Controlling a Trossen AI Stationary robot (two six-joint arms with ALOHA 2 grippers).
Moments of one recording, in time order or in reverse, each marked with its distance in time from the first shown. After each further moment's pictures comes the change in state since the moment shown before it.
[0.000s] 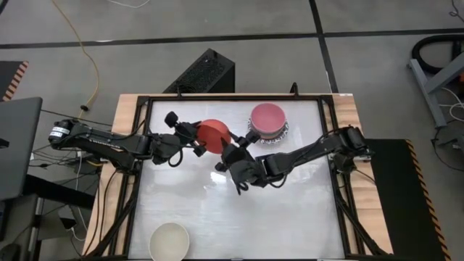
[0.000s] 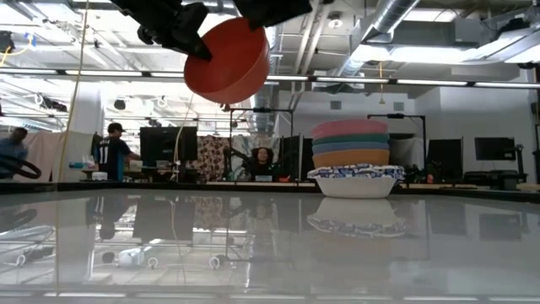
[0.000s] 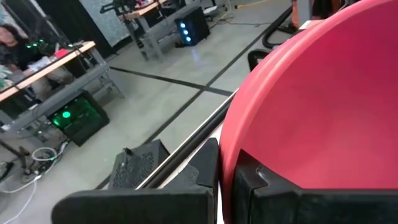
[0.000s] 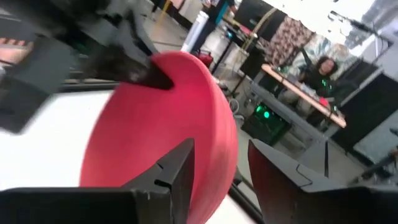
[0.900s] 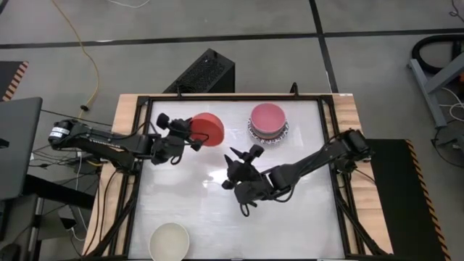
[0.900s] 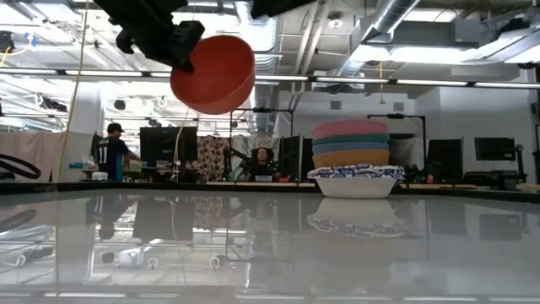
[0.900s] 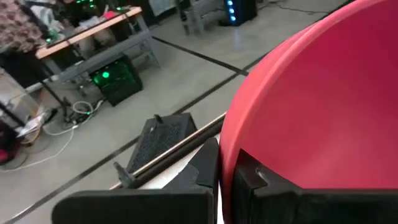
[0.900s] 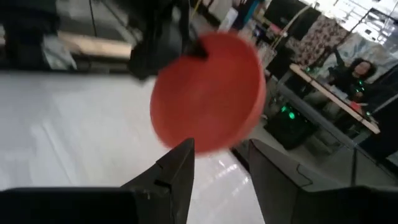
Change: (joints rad) left arm 0.011 0.000 0.000 -0.197 -0.157 -0.281; right arm 0.123 -0.007 0.000 -0.195 -0.018 0.175
